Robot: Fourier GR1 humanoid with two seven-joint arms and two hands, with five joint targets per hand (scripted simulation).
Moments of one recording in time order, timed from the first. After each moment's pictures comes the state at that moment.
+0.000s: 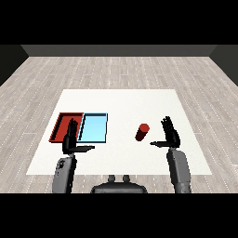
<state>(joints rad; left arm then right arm) 0.00 0.04 0.06 -1.60 0.03 -0.02 -0.37 -0.14 -0.15 -0.19 -1.33 -0.17 0.25 -0.32</state>
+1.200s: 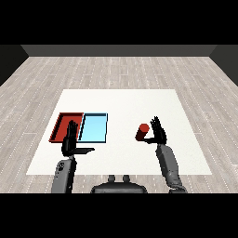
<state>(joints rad) 0.04 0.03 0.06 -1.62 0.06 -0.04 -0.38 -0.30 -0.08 -0.16 -1.00 -0.20 0.22 -0.43</state>
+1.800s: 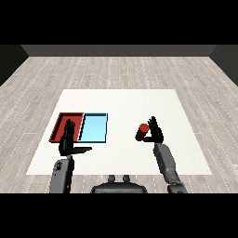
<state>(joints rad) 0.03 0.05 0.08 -1.63 0.09 -0.05 -0.37 -0.37 -0.07 -0.16 -0.87 -0.21 0.21 -0.49</state>
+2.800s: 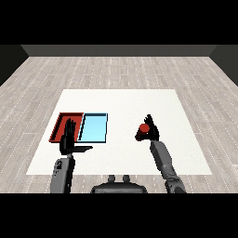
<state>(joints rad) 0.01 0.05 0.08 -1.62 0.09 -0.04 -0.36 -0.45 -0.05 -0.14 -0.78 -0.21 0.16 -0.48</state>
